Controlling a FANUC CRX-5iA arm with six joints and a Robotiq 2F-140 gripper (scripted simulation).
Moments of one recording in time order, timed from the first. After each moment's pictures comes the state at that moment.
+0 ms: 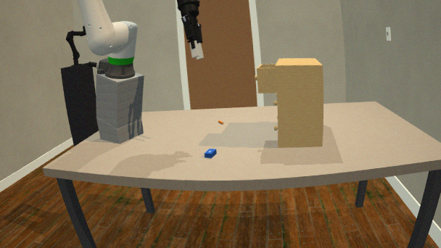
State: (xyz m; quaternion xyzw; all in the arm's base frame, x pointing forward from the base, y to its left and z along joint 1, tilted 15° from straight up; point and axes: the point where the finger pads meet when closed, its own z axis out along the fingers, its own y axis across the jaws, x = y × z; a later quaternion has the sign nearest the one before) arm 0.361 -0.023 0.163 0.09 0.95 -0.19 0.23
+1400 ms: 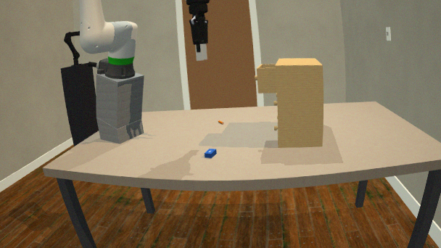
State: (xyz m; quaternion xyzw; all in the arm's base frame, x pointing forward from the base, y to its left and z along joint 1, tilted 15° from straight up) arm 0.374 0.003 0.154 0.08 0.99 -0.03 0.12
